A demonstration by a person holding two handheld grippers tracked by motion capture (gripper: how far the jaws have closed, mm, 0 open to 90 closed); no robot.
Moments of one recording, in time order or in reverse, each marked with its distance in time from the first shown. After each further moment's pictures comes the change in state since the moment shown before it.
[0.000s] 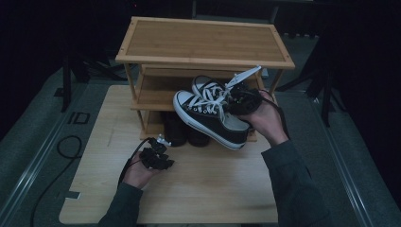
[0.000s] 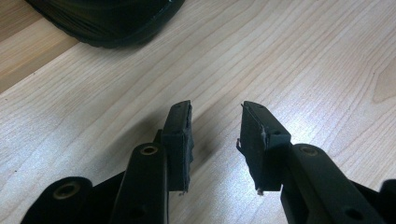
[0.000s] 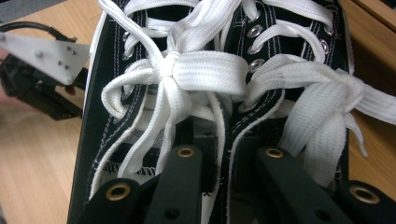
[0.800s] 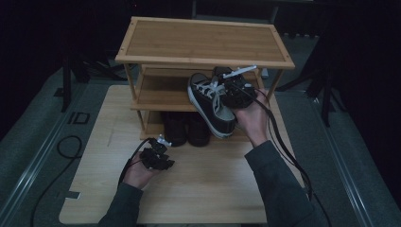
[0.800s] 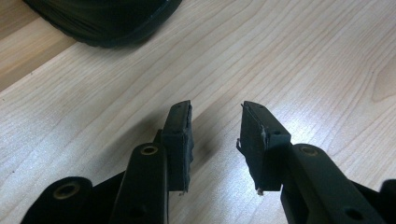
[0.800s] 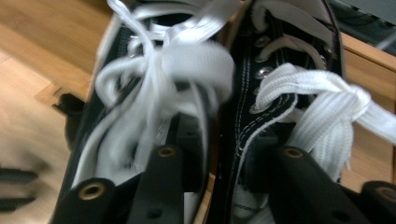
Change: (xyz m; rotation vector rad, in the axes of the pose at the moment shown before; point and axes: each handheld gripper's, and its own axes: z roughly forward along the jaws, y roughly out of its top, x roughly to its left) left arm -0.001 0.000 0.000 -0.001 0.001 0.004; right arm 0.000 0.011 0.019 -0.033 -0.323 0.250
